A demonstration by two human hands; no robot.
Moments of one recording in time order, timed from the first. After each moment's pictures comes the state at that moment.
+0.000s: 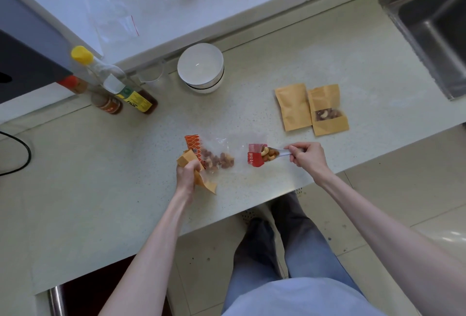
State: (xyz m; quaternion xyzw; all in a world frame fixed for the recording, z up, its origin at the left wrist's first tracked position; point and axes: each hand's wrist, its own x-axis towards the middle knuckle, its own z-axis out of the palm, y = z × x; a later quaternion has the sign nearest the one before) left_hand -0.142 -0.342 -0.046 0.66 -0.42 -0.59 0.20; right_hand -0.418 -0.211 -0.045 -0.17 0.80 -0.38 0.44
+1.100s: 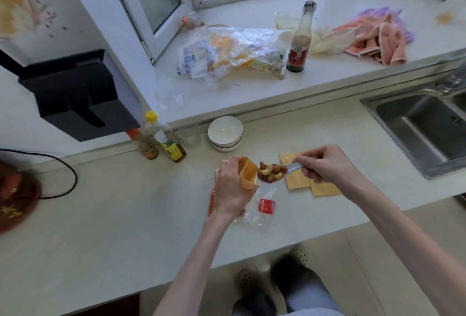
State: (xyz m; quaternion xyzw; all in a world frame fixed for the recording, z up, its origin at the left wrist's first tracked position) left_hand -0.226 -0.318 0.106 0.47 -0.79 -0.25 0.30; right_hand -0.424 -0.240 0.200 -0.32 0.74 -0.40 0.44
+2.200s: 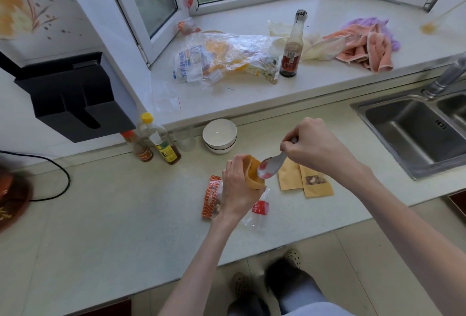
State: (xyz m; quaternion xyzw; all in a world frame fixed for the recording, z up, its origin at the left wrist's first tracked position) left_hand -0.247 -0.298 0.111 0.45 -0.78 -0.31 0.32; right_hand -0.404 -0.259 0.262 -0.54 0.79 -0.22 0.20
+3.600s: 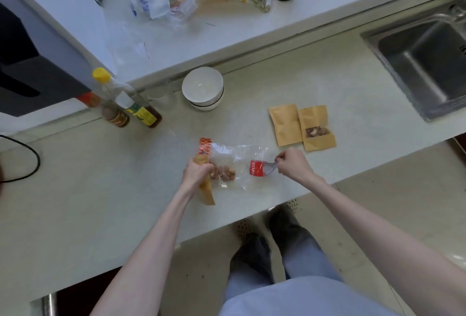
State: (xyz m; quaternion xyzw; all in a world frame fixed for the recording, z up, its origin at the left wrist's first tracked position) left_hand -0.174 -0.358 -0.017 0.67 -0.53 -0.52 0.03; right_hand -0.412 -0.235 0.002 -0.31 0.83 -0.19 0.42
